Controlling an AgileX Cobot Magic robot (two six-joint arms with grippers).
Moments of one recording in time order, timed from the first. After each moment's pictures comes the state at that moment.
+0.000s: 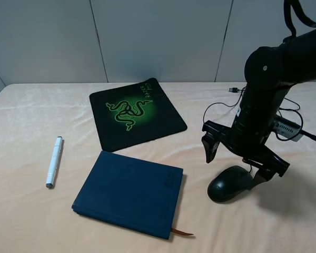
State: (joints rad) left arm -0.05 0.00 -0.49 -0.04 1.06 0.04; right arm 0.47 1.76 -0.95 0.14 0.87 1.25
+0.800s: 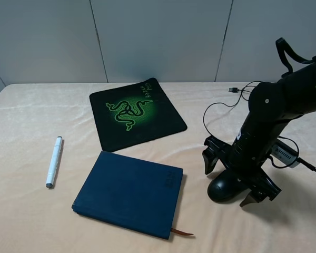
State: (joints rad) left arm -0.05 0.00 -0.49 -0.04 1.06 0.04; right arm 0.47 1.79 -0.77 0.21 0.58 1.28
